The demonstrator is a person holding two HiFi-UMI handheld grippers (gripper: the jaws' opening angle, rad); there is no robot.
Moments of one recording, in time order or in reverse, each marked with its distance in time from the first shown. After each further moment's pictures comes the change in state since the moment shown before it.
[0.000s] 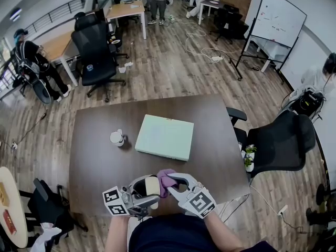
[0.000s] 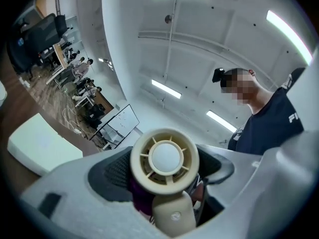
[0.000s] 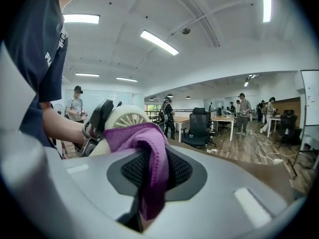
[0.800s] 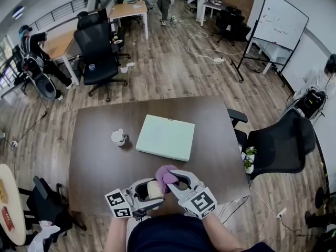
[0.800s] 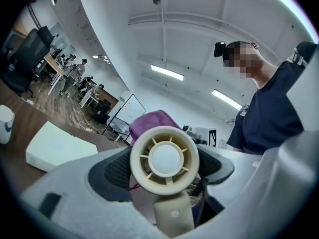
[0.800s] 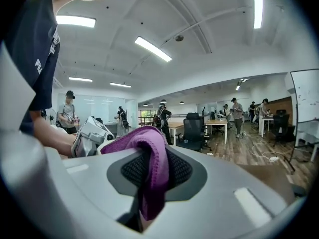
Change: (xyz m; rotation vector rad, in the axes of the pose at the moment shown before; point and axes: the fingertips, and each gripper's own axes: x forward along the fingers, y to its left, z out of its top) left arm -0.006 0.014 -0.041 0.112 0.198 0.105; right arm -0.005 -0.015 0.019 0.034 -0.066 -0.083
